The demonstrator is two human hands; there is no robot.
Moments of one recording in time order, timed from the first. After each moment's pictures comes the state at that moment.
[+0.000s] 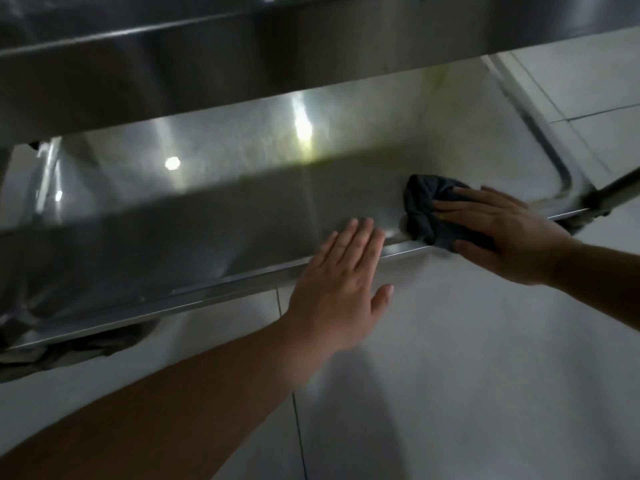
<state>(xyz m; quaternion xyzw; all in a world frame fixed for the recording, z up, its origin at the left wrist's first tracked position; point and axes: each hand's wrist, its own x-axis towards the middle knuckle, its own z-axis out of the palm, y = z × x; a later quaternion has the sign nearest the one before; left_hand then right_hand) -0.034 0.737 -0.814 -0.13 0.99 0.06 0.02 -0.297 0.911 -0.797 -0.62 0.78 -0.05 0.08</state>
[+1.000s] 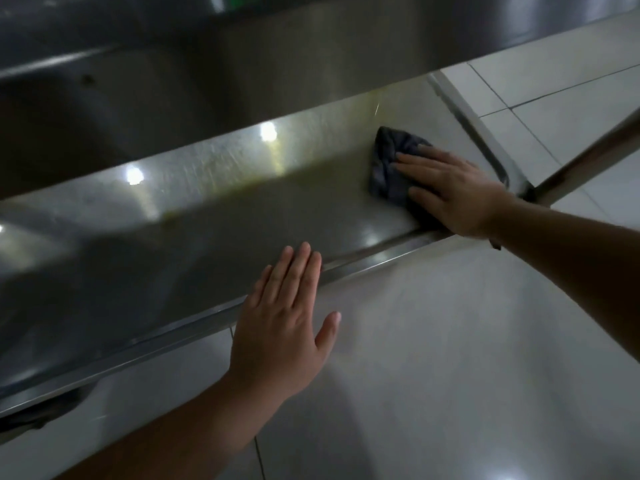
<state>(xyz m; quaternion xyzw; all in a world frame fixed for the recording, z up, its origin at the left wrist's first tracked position) -0.038 0.748 -0.841 -0.17 0.98 0.02 -0.07 -0.369 0.892 -0.805 -0.52 0.84 -0.08 0.09</state>
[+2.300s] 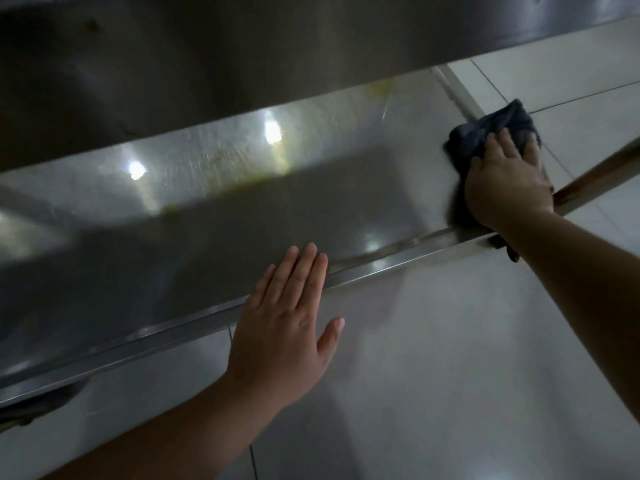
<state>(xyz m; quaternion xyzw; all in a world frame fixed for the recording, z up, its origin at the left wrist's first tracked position) -0.038 0.748 -0.839 -0.17 0.98 0.02 -0.03 -0.373 0.889 -0.799 -0.20 0.98 -0.04 0.06</state>
